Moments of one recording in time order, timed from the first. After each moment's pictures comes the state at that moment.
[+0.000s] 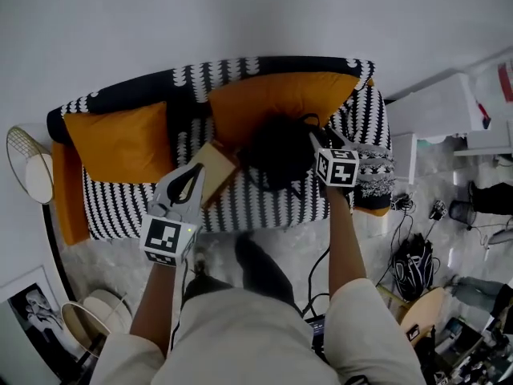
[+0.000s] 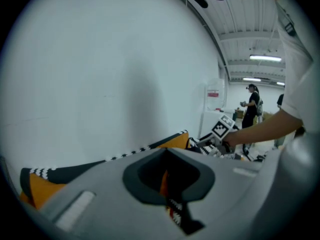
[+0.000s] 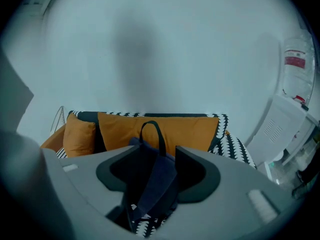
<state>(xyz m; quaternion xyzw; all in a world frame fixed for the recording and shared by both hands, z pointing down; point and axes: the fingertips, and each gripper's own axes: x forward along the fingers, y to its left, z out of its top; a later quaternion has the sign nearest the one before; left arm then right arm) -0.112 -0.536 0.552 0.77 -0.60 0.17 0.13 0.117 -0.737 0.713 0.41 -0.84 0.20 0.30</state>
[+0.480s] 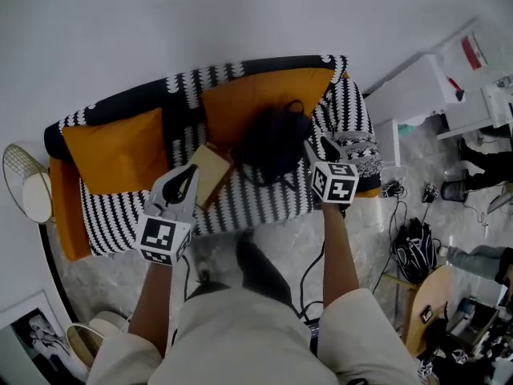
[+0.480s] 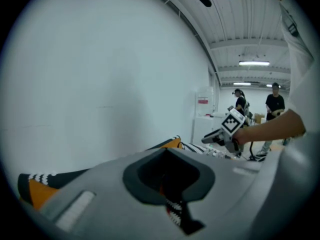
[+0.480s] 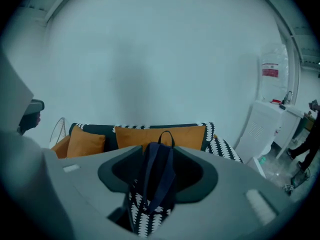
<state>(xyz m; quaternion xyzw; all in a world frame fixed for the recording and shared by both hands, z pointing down) -0.105 -0.466 0.510 0.80 -0.57 0.15 0.10 0.142 -0.624 0.619 0.46 -0.83 0.19 0.24</state>
